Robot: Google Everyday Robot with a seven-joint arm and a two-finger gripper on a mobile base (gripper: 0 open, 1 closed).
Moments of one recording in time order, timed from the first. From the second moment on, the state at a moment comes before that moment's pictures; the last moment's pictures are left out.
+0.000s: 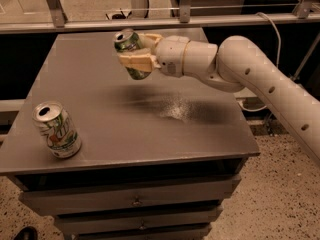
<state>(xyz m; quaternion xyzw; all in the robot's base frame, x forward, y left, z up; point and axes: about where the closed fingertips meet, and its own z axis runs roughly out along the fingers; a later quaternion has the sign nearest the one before) 0.635 0.053 0.948 -0.44 0.57 0.34 0.61</state>
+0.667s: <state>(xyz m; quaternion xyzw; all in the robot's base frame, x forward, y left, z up) 0.638 0.052 0.943 -0.43 0.57 0.36 0.61</state>
